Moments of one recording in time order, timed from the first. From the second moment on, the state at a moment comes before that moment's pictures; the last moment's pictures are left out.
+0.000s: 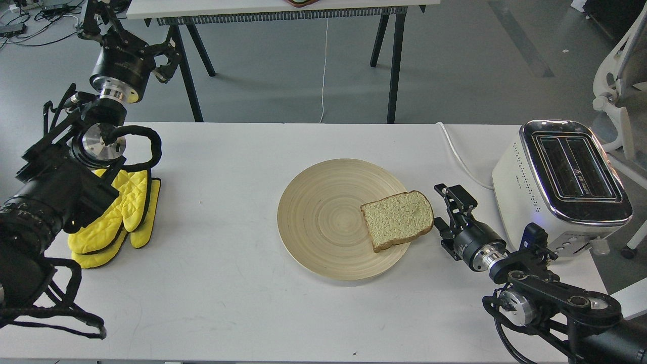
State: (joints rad) left arm -0.98 0.24 -0.68 -0.35 -0.21 -0.49 -0.37; right arm 0.44 -0.40 0.38 1.06 -0.44 -0.18 0.38
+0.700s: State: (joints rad) left arm -0.98 0.24 -0.68 -0.35 -0.21 -0.49 -0.37; right arm 0.47 -0.40 0.30 1.05 -0.55 -0.18 0.37
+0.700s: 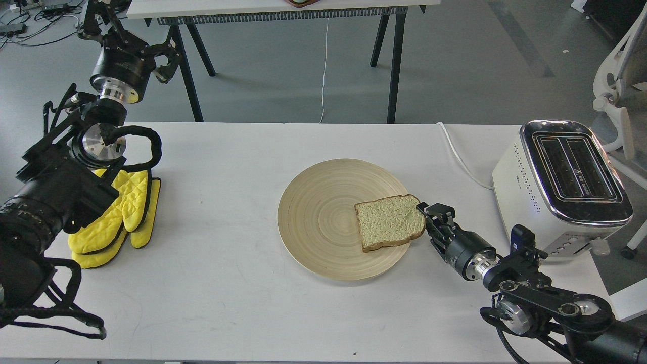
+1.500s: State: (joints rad) left arm -0.98 0.24 -0.68 -0.35 -0.21 -0.49 -0.37; right arm 0.56 -0.72 0.32 1.37 -0.71 -0.22 0.36
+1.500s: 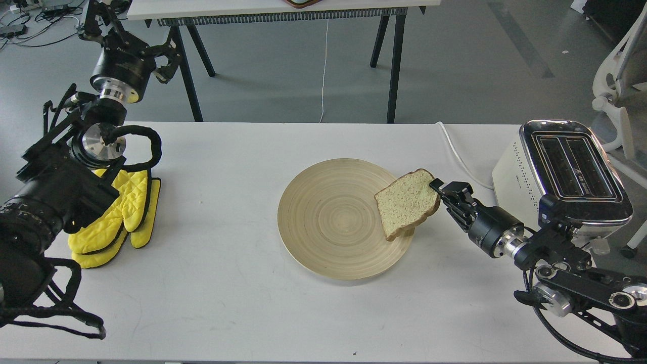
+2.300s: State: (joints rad) left arm -0.98 0.24 -0.68 -0.35 -0.21 -0.49 -0.37; right arm 0.74 -1.39 0.24 1.47 -0.93 -0.23 0.37
